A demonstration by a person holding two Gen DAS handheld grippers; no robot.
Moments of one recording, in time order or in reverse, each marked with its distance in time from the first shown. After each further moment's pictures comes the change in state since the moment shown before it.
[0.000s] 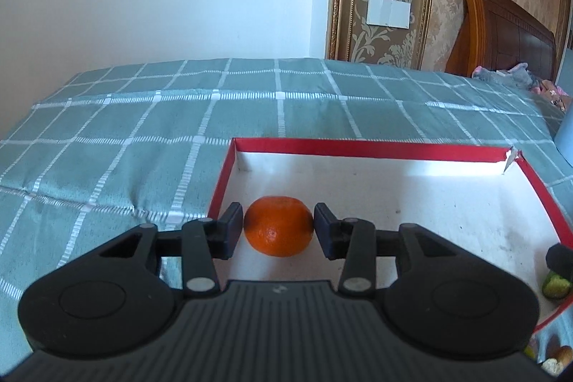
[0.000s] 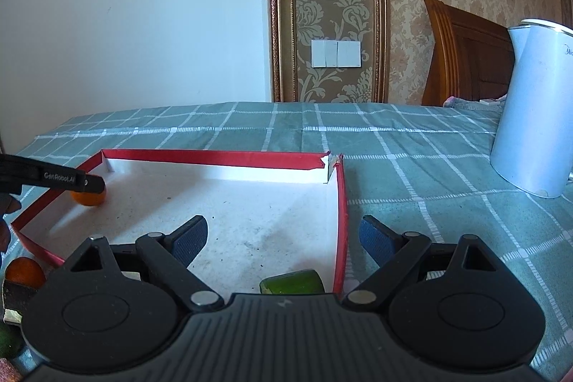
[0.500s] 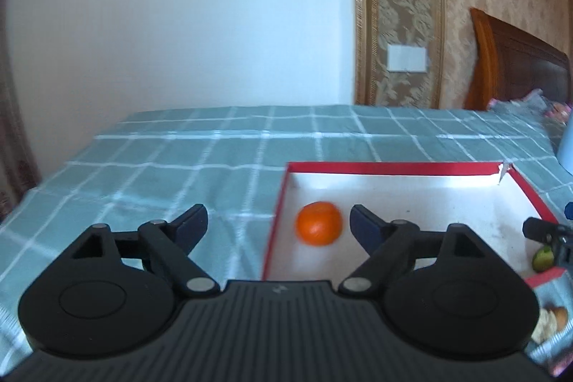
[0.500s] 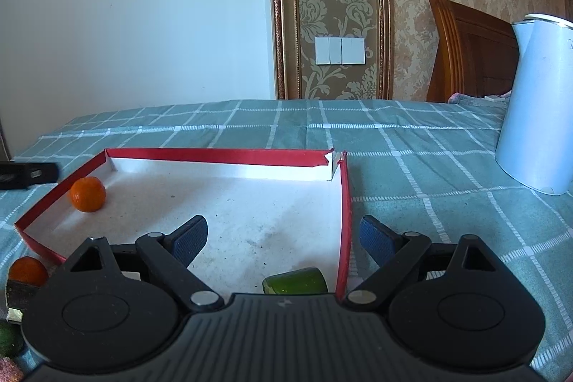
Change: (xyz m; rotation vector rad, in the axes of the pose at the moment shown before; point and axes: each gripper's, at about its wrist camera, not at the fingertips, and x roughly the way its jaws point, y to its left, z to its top) left arm -0.102 0.011 -0.039 -0.007 -0.182 0.120; right arm -0.002 -0.002 0.000 0.006 0.002 0.018
